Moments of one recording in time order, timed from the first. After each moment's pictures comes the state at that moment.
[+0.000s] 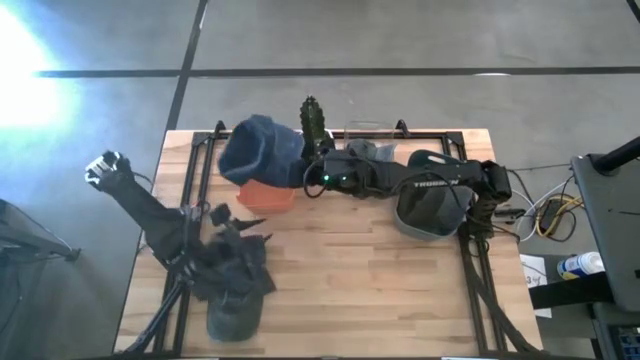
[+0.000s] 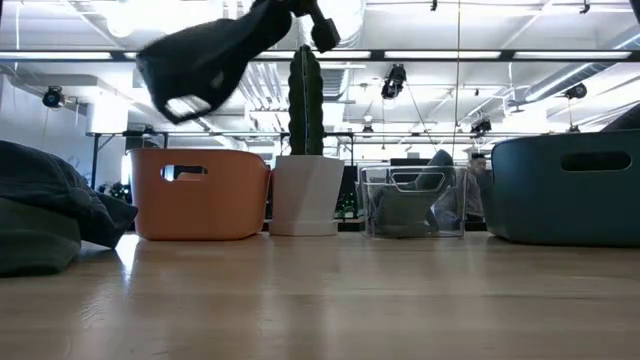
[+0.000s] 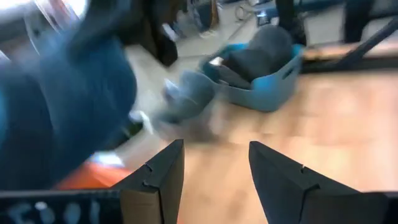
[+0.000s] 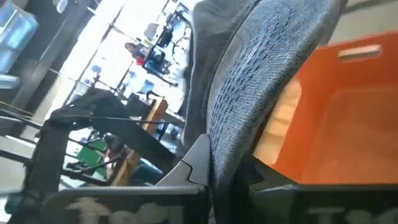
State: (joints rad) left arm -0.75 1.18 1.01 -0.57 -1.22 -0.48; right arm -0.01 1.84 1.67 -0.05 0.40 1.07
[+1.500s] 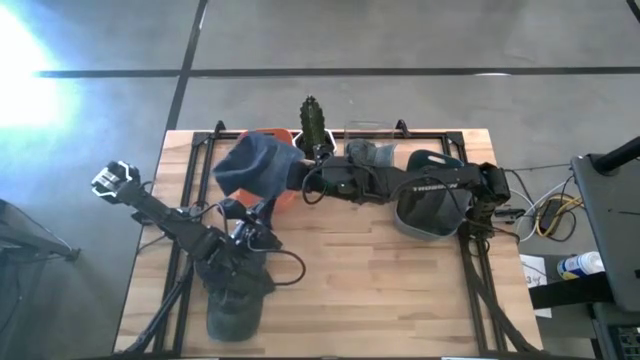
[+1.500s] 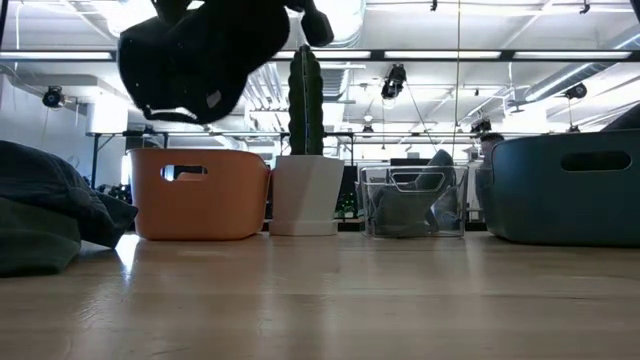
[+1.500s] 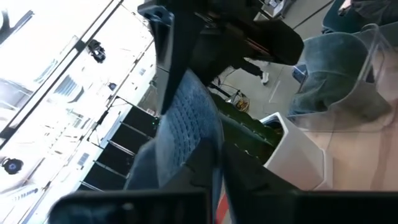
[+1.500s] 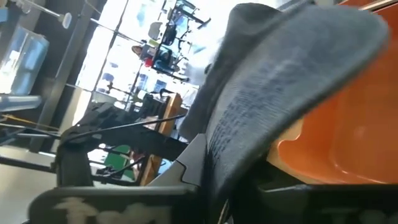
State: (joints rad) left arm -0.55 1.35 1.03 -0.40 -1.58 0.16; right arm 0.05 1.86 1.68 -0.05 0.38 1.25
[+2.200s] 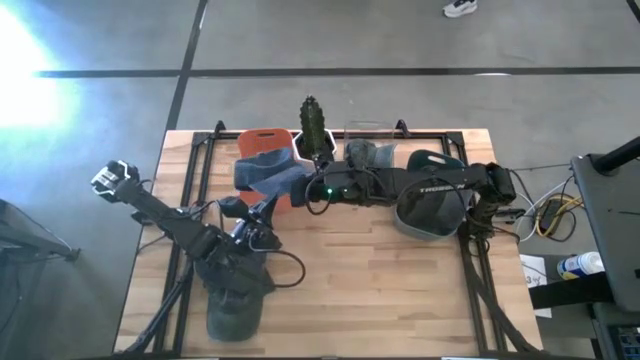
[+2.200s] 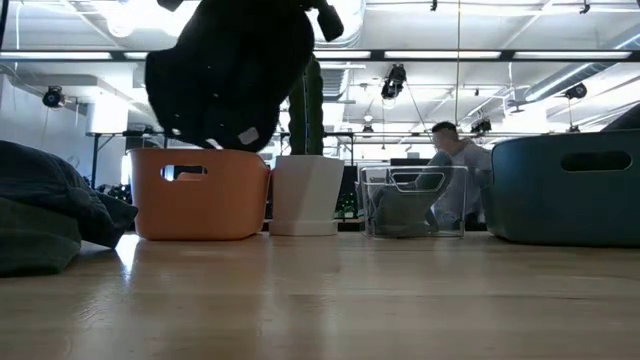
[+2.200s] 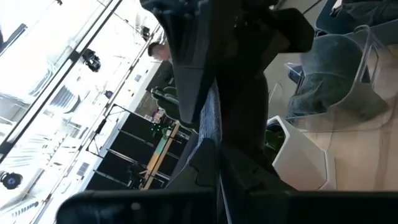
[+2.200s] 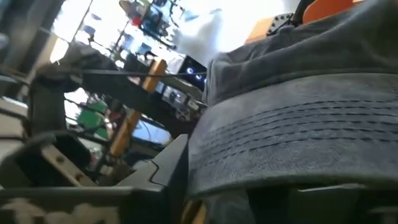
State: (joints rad) left arm -0.56 1.33 1.07 -0.40 -1.55 0.27; right arm 0.06 1.82 1.68 -0.20 0.31 1.11
